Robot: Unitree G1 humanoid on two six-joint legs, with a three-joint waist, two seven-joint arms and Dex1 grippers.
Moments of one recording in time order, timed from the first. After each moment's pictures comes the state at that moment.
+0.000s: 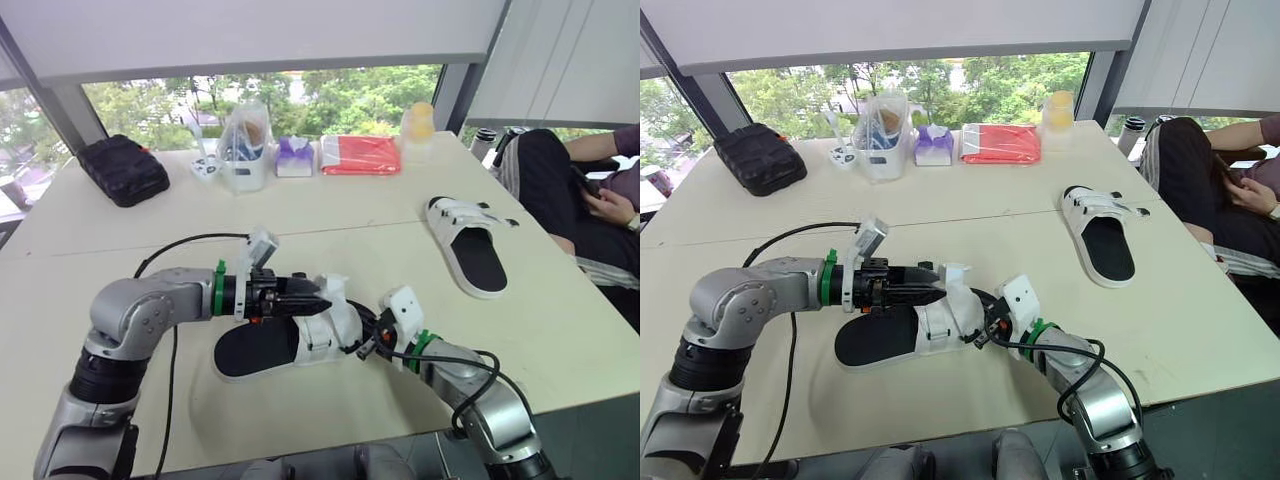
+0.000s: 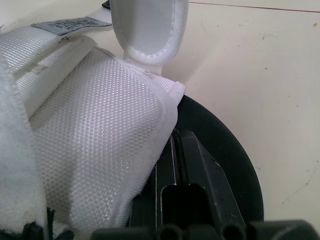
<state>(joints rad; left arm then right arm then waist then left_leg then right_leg) -0.53 0.56 -0.02 -0.29 -0.86 1.15 -0.83 -0.09 -0.31 0.18 -0.34 0.20 0.58 0.49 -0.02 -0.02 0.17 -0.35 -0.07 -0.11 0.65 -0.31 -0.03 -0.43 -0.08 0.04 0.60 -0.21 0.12</state>
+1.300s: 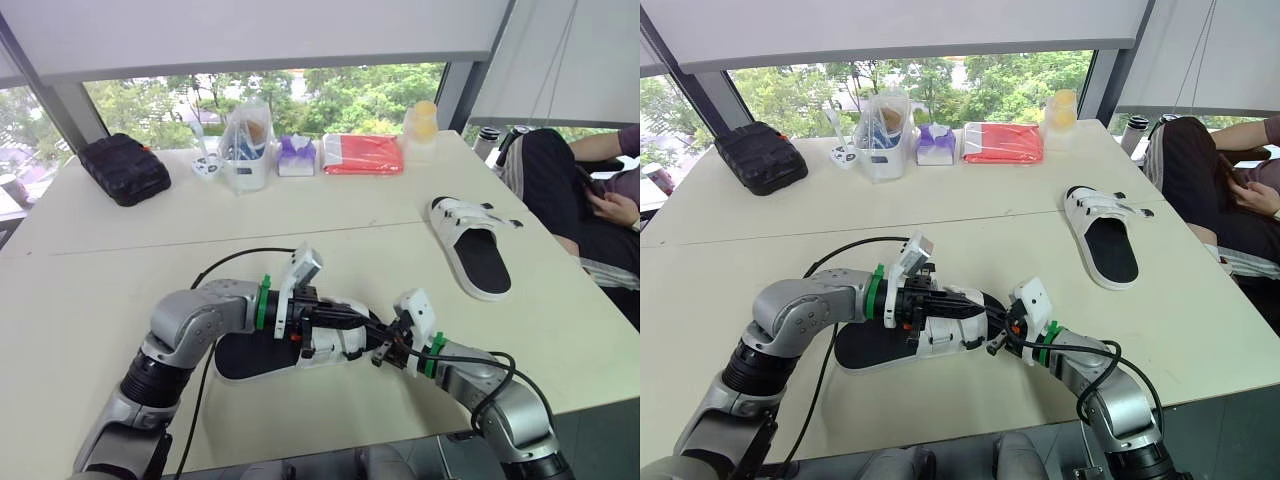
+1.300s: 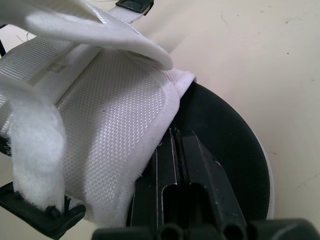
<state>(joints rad) -0.55 0.43 -0.20 -0.24 -0.77 1.01 -0.91 -0.06 -0.37 0.12 -0.32 0.34 0.58 0.62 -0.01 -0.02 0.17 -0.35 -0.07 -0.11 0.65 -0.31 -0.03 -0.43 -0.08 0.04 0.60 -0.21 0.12</state>
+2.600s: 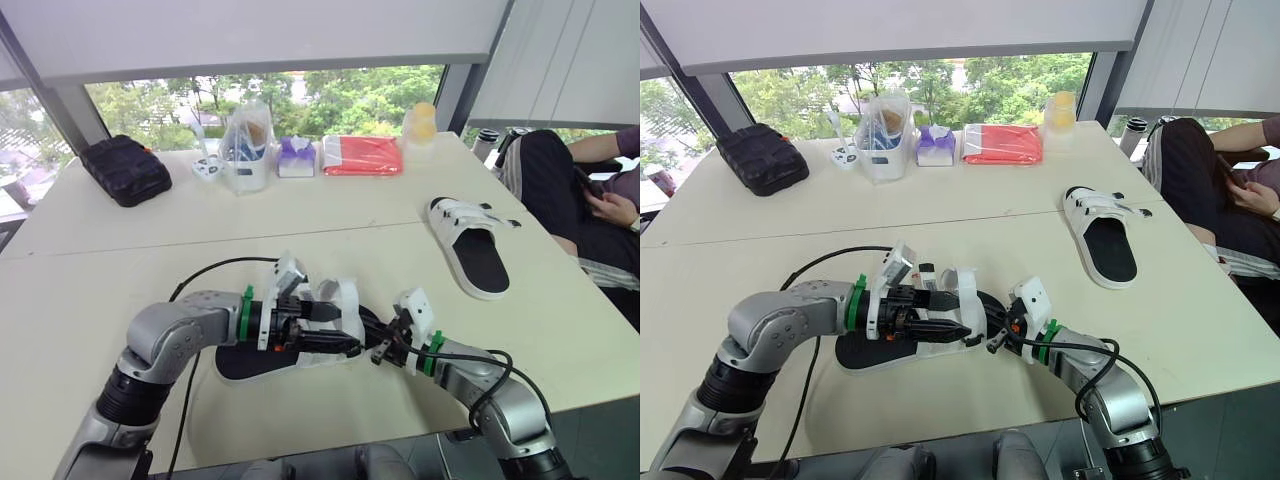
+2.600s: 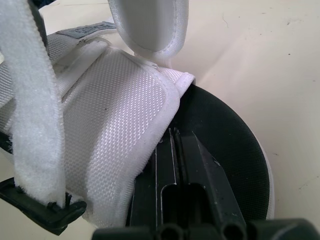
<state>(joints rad) -0.46 0.49 -0.19 -0.32 -0.79 1.02 -0.88 -0.08 -0.37 0.12 -0.28 0.35 0.56 0.63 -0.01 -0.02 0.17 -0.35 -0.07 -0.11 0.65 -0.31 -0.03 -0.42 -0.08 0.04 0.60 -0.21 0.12</state>
